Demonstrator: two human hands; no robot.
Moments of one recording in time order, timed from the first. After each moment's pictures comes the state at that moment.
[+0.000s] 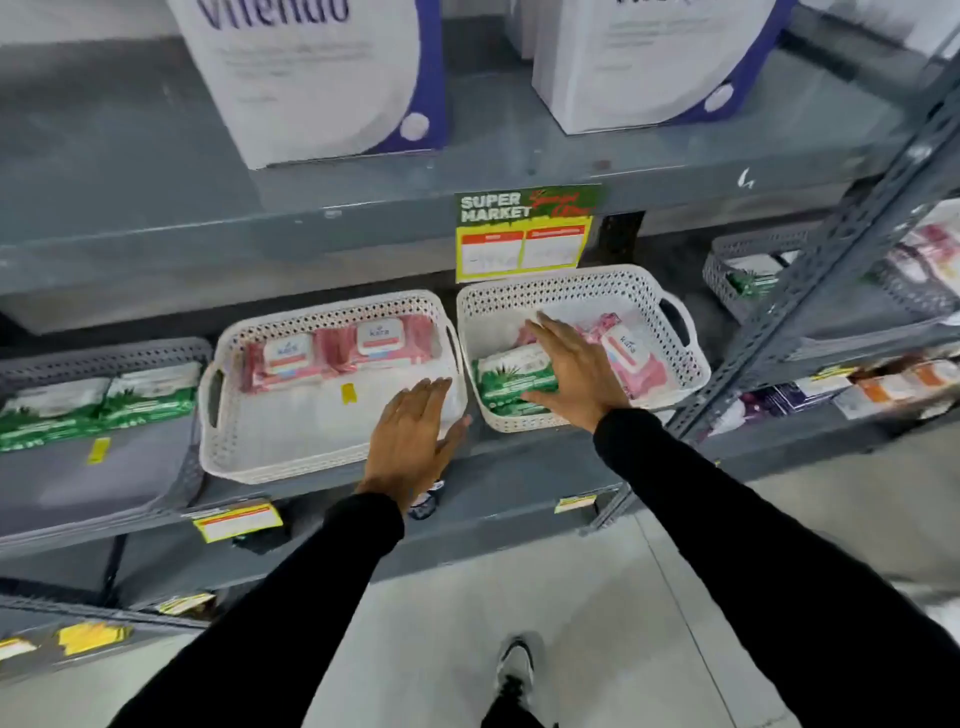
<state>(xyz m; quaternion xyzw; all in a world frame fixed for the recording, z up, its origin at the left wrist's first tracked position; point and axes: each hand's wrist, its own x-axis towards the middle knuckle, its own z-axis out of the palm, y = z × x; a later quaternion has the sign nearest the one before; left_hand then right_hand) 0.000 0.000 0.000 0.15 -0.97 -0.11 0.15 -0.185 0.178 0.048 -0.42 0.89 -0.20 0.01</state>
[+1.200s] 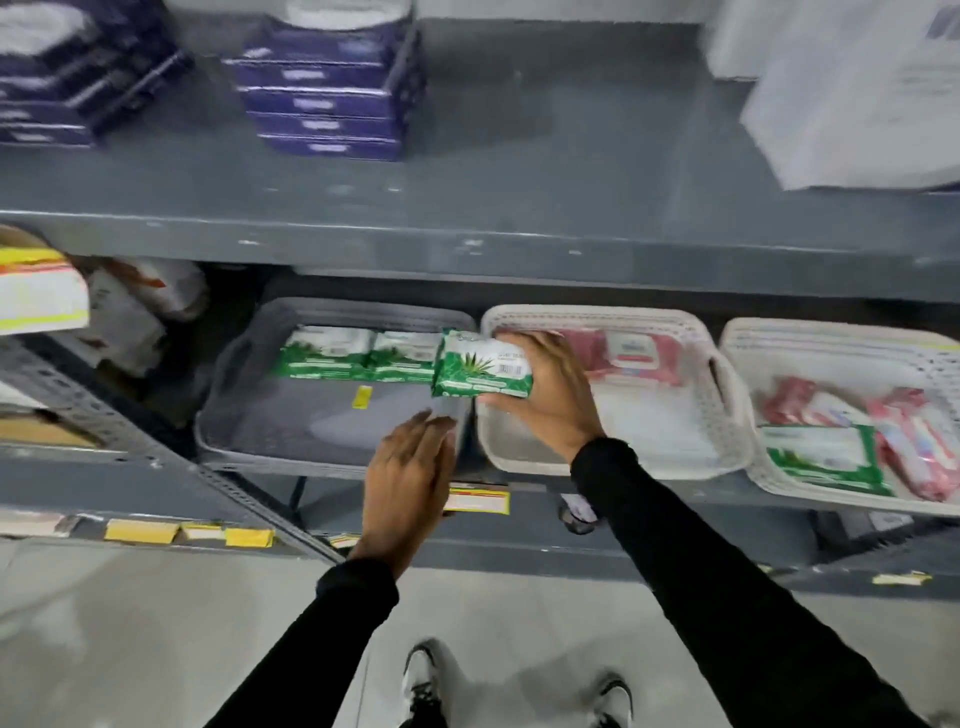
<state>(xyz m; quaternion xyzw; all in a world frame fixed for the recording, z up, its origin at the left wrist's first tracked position) 0.230 -0.190 0.007 0.29 -0.90 -0.12 0.30 0.033 -0.117 0.070 -0.50 0.79 -0.36 0.04</state>
